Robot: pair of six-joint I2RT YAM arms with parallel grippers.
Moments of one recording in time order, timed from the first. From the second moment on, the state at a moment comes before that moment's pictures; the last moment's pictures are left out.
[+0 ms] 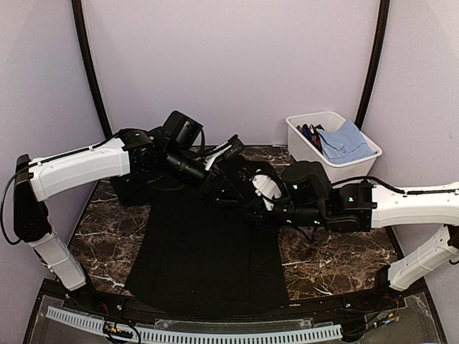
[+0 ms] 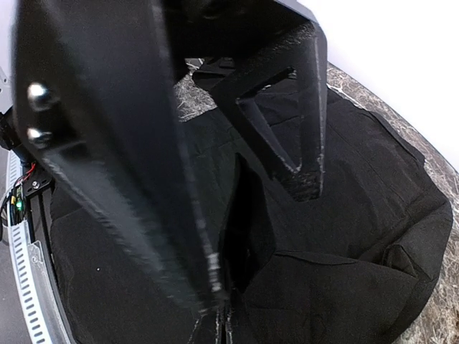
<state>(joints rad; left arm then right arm) -0.85 1.64 1.48 -0.59 0.62 0.01 1.17 1.32 0.98 -0.18 0.13 0.06</state>
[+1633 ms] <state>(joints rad) -0.82 1.67 1.47 -0.61 0.56 0.08 1.13 1.24 0.93 -0.22 0.12 0.04</state>
